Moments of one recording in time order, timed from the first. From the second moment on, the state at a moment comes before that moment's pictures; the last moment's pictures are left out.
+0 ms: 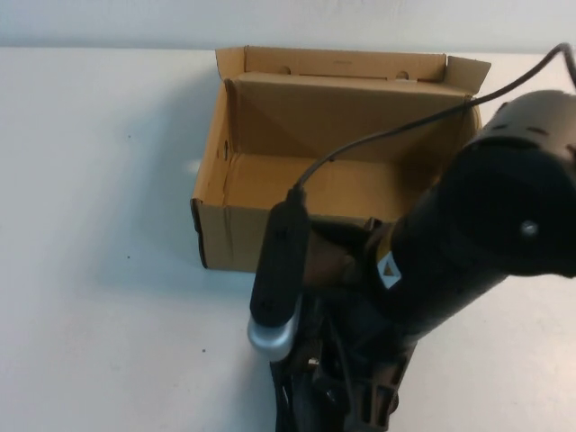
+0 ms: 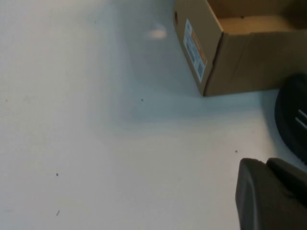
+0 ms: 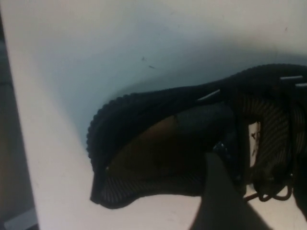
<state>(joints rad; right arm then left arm) 0.92 1.47 -1.32 0.13 1.13 -0.50 -0.27 0.32 -0.66 -0.07 0.94 0.08</state>
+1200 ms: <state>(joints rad) 0.94 1.74 -1.56 0.00 1.23 -0.17 -0.27 0.33 -0.66 -0.11 1.00 0.08</state>
